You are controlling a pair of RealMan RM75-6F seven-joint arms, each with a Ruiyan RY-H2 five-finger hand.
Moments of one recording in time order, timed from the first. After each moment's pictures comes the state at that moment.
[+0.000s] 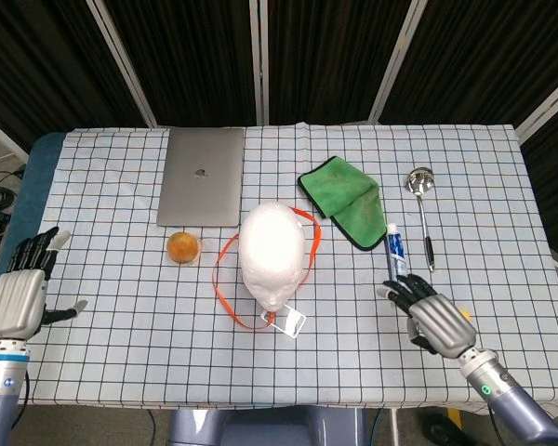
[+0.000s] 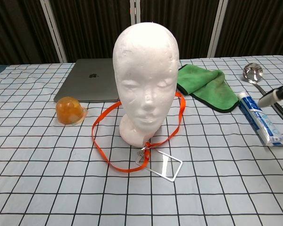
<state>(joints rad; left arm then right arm) -0.31 -1.09 0.02 -2.00 1.23 1.55 0.26 0.44 -1.06 -0.10 -1.75 -1.65 1.13 0.08</state>
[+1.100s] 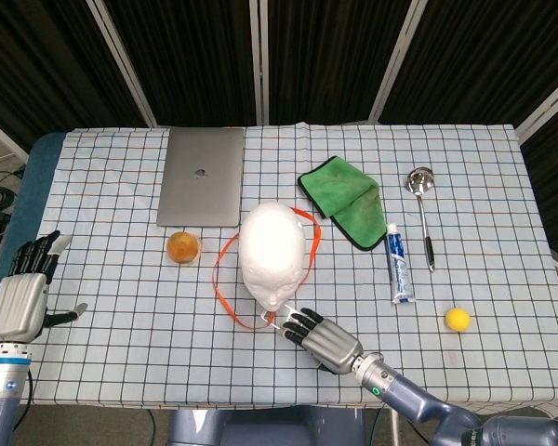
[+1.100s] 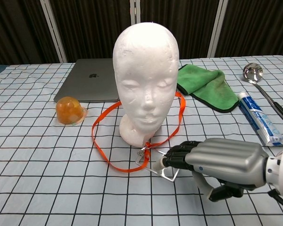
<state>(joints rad) -0.26 -1.12 -0.04 -1.95 1.28 1.49 0.27 0.62 -1.49 -0.01 -1.68 -1.51 0.78 -0.31</state>
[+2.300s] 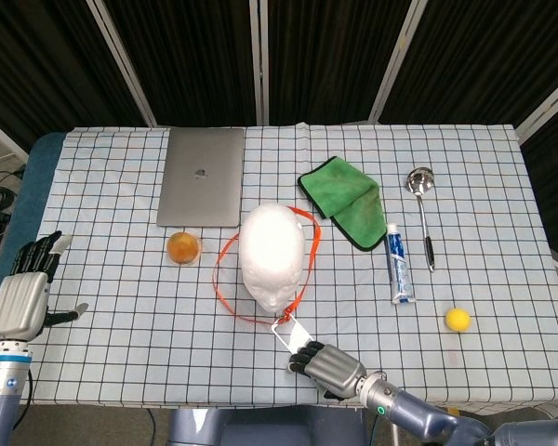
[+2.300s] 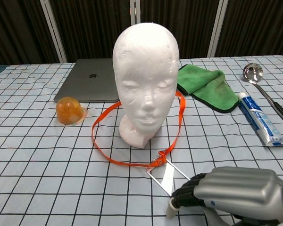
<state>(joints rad) -0.24 -1.11 -0.08 -1.95 1.27 1.44 0.28 0.67 -1.41 -0.12 -1.82 -1.45 0.68 -0.28</state>
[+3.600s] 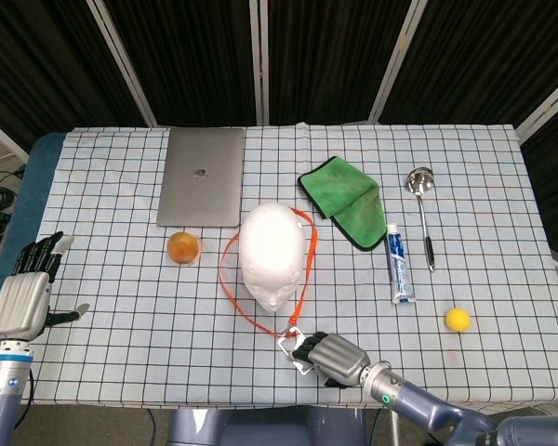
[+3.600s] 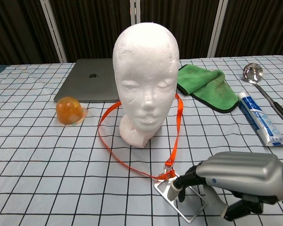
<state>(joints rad) -0.23 -1.12 -0.09 -1.95 1.27 1.41 0.28 0.68 -1.39 -0.11 -1.78 -1.51 0.75 -0.12</state>
